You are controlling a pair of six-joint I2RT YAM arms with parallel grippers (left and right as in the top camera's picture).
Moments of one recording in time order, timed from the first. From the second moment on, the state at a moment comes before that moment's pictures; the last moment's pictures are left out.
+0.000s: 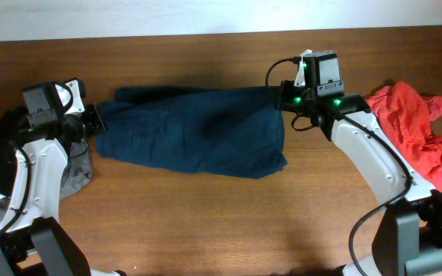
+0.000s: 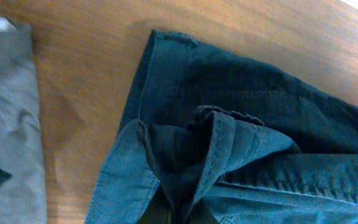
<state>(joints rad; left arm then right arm) 0.27 1.63 1.18 -0.49 0.32 -0.09 0.19 1.69 1.29 -0.43 -0.15 0.39</state>
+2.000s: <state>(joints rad) 0.19 1.97 1.33 -0.71 0.28 -0.04 0.10 2.00 1.29 -0.69 -0.42 0.12</state>
